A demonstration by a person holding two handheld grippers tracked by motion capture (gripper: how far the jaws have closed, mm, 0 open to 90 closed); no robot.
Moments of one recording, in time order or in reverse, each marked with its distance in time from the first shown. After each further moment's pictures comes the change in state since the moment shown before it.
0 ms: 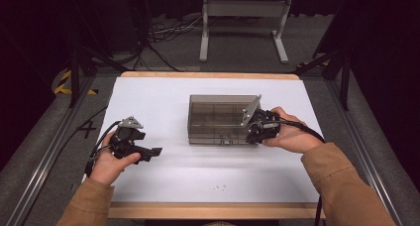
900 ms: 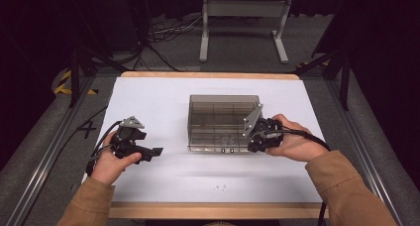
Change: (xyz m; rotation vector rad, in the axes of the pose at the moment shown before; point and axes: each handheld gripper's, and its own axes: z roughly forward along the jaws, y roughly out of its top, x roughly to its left) left arm -0.001 0.002 0.002 0.004 -0.001 0.006; right arm 0.027 -0.005 -0.005 0.010 0.011 -0.055
